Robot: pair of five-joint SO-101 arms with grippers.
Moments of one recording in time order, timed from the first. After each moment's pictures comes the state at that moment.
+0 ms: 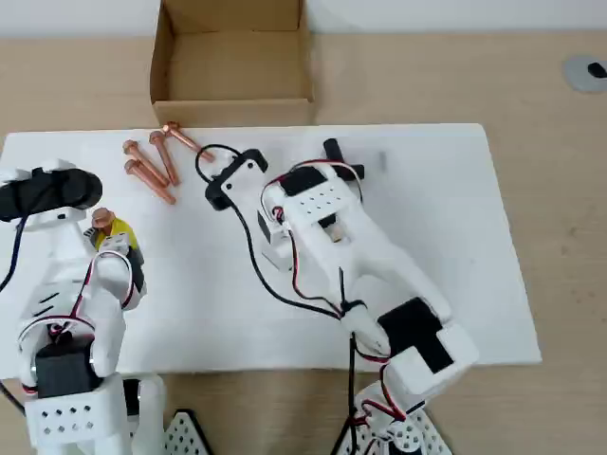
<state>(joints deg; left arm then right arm) -11.9 -79.3 59.6 61.9 -4.8 -32.2 8.0 19.4 69.7 9.2</state>
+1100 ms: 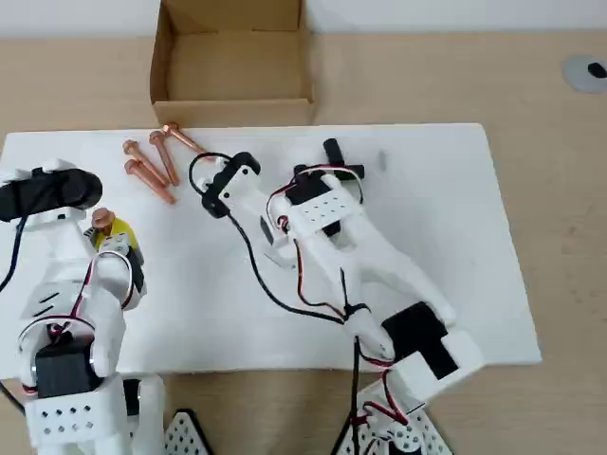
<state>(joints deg) -11.9 -79.3 59.6 61.9 -4.8 -31.2 6.4 24.4 59.6 17.1</state>
